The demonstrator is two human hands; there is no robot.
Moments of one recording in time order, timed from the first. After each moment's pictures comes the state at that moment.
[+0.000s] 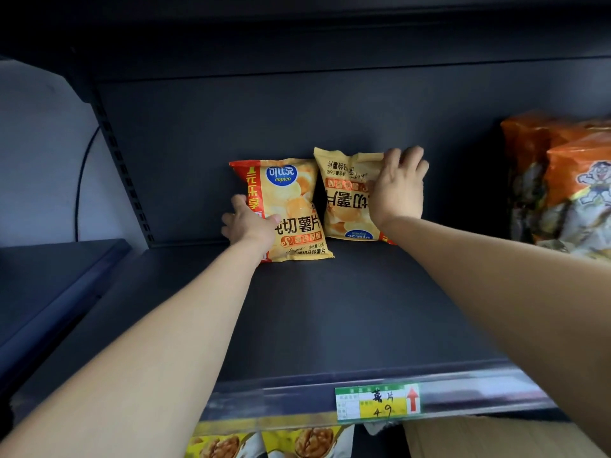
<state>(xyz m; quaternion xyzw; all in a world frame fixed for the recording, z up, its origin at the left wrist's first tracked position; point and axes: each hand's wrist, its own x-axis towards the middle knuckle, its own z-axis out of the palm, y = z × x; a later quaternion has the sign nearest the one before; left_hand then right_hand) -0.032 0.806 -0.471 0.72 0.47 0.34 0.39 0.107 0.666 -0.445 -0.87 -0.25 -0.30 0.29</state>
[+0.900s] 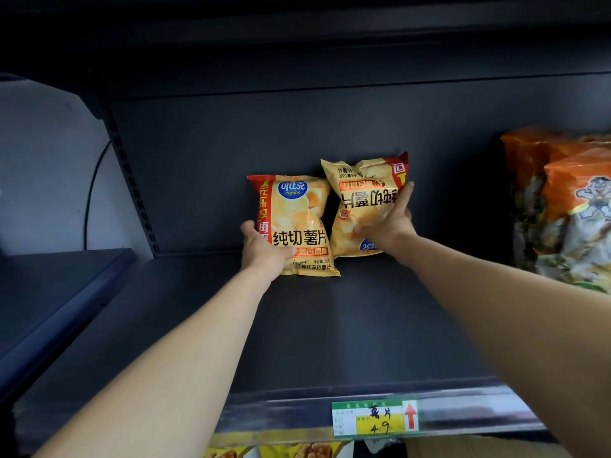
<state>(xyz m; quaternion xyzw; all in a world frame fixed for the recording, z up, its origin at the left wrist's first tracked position) -0.033 0.791 -0.489 0.71 0.42 0.32 0.46 0.131 0.668 -0.476 -0.85 -0.19 0.07 0.49</state>
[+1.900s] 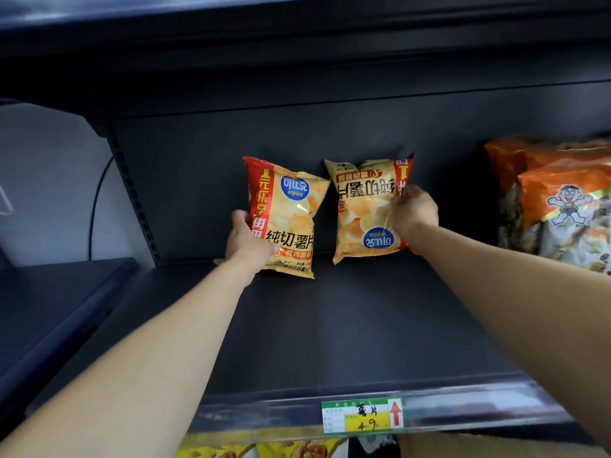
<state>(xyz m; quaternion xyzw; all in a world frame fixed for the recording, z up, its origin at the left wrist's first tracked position) -0.046 0.791 -0.457 0.74 0.41 0.32 0.43 0.138 0.628 -0.438 -0.82 -0.17 -0.04 0.55</state>
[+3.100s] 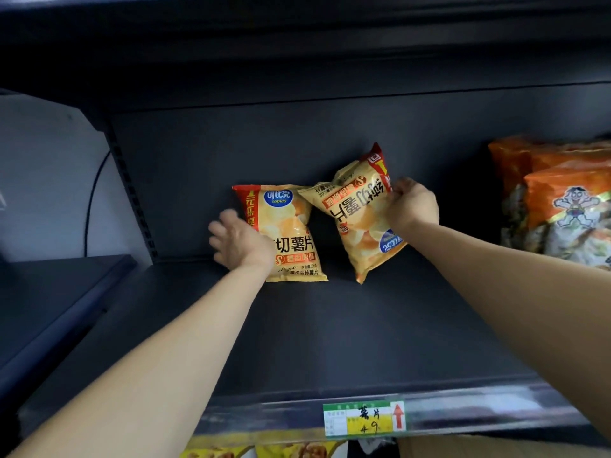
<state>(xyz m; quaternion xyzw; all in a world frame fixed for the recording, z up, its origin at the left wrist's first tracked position) -0.039 0.775 -0.452 0.70 0.53 0.39 0.28 0.123 0.630 -0.427 -0.85 -0.22 -0.11 0.47</state>
